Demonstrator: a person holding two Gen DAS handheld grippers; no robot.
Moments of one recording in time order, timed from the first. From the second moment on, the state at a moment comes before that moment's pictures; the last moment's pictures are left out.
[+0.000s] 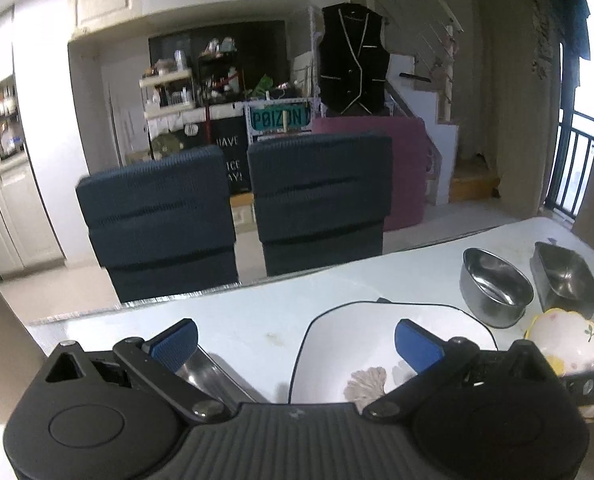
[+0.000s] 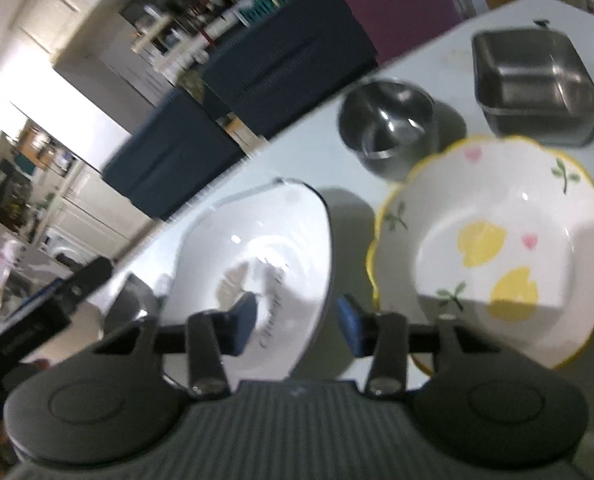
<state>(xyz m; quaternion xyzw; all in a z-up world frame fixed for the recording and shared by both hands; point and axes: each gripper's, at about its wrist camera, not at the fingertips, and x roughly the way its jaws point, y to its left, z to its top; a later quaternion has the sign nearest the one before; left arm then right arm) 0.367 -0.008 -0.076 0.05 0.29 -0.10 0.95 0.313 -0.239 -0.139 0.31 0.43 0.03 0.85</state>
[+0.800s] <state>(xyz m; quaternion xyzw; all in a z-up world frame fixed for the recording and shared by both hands) 0.399 0.014 -0.108 -0.09 0.41 -0.16 0.90 0.377 -0.211 -0.149 0.10 0.44 -0.01 0.89</state>
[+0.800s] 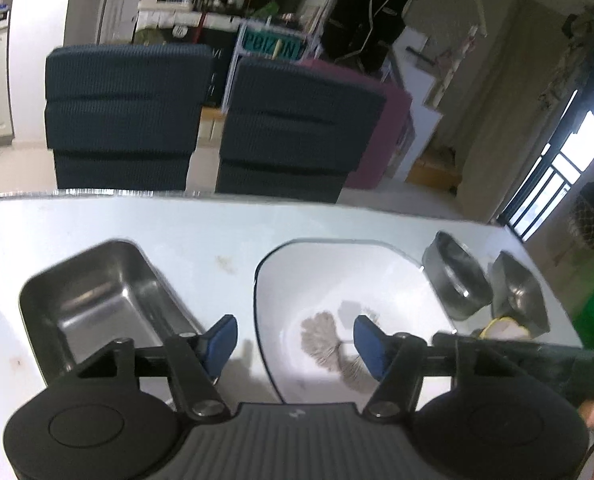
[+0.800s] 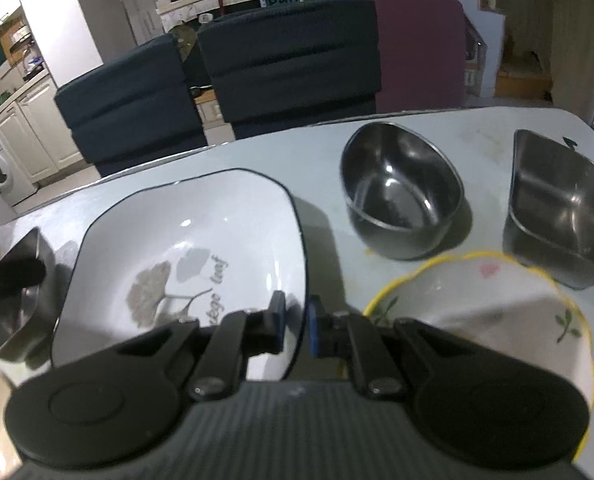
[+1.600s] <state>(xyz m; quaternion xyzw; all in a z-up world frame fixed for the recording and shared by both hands) 0.421 -0.003 -0.144 -0.07 0.46 -0.13 0.88 0.415 -0.231 -0.161 0.10 0.45 0.07 0.88</state>
